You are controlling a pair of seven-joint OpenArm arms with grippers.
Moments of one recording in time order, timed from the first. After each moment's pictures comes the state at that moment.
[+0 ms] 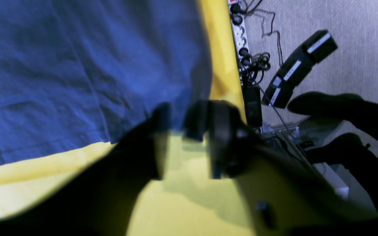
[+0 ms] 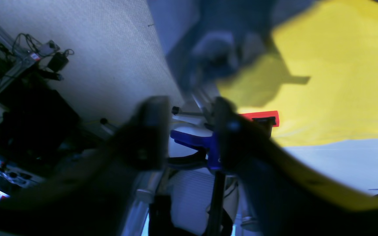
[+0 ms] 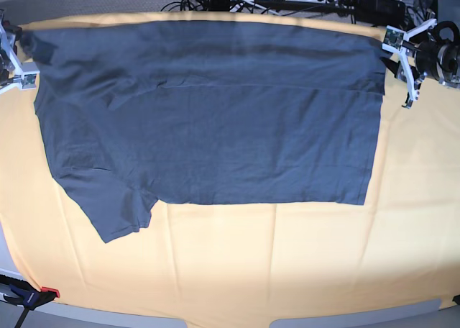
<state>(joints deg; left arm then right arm) 9.7 -89.5 33.8 116.6 -3.3 -43.8 4.6 -27.2 85.1 -3.1 111.2 68.8 39.0 -81.8</state>
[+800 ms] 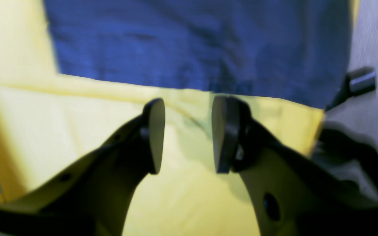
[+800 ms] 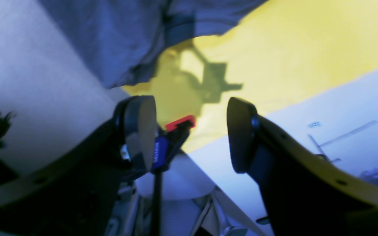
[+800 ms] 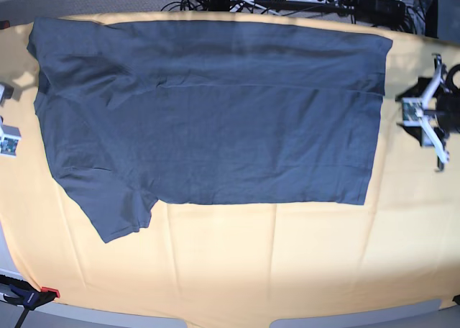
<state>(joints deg) -14.3 -89.4 33.9 114.2 -35.5 -44.2 24.6 -5.4 85.1 -3.2 111.2 69.8 35.0 -82.0</state>
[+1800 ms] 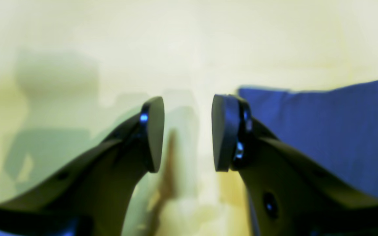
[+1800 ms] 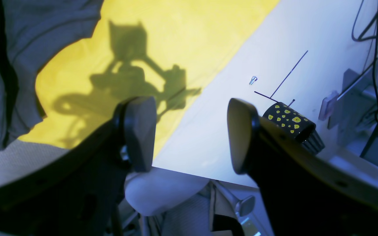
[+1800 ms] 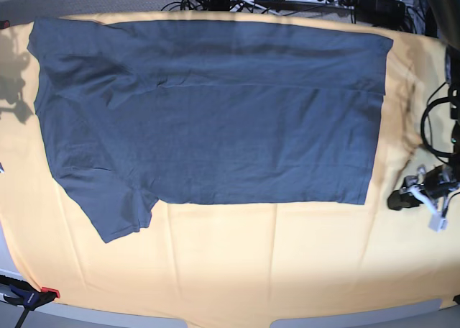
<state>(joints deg) -43.0 -41.4 26.0 26.4 -62.8 -43.5 32.3 -3.6 77.5 -3.2 104.0 43.2 23.6 -73.4</state>
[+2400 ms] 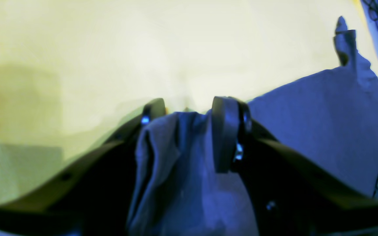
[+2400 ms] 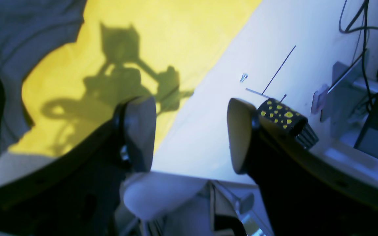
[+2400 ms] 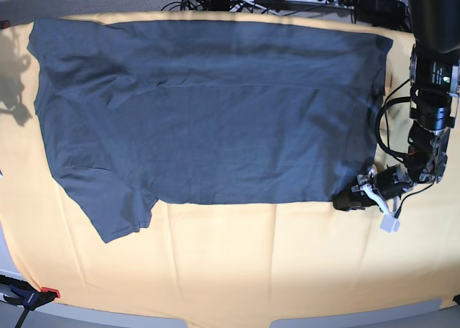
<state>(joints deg) -39.1 -31.4 25.2 26.9 -65.6 -44.2 34.1 -3.4 75.9 -3.2 104.0 38.7 20.7 -71.2</state>
